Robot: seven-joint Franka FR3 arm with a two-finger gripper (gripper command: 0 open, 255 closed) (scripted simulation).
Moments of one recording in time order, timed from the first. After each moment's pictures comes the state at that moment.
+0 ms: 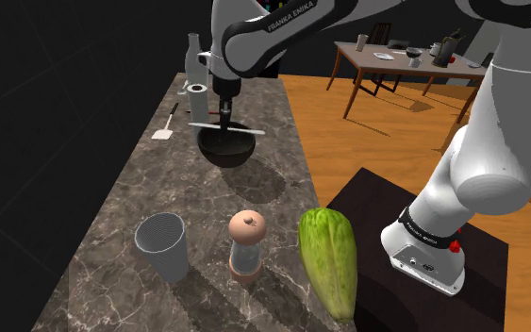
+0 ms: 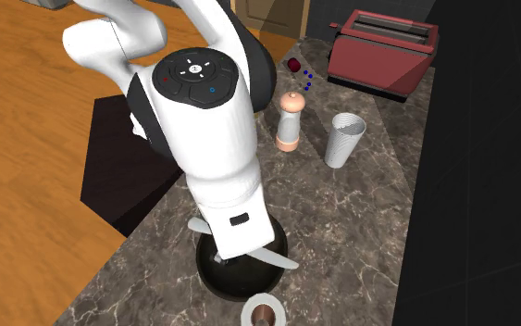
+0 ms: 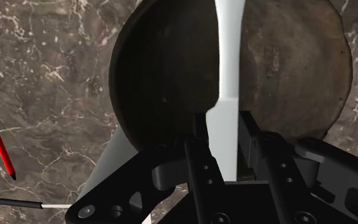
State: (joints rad) arm 0.18 0.23 0.12 -1.95 -0.03 2.28 -0.53
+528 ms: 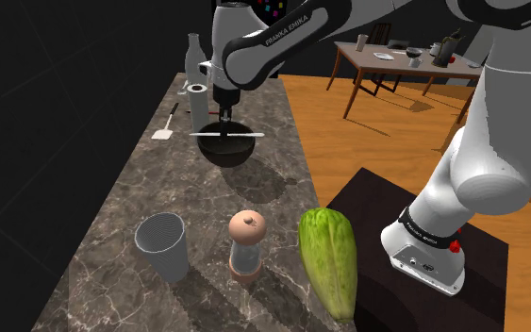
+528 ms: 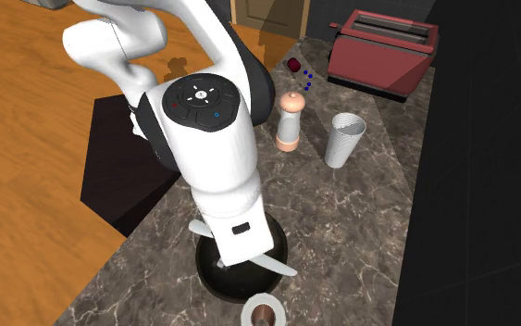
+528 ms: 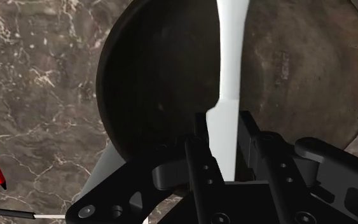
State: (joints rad) arm 0.18 0.26 0.12 -1.98 -0.03 2.35 -0.52
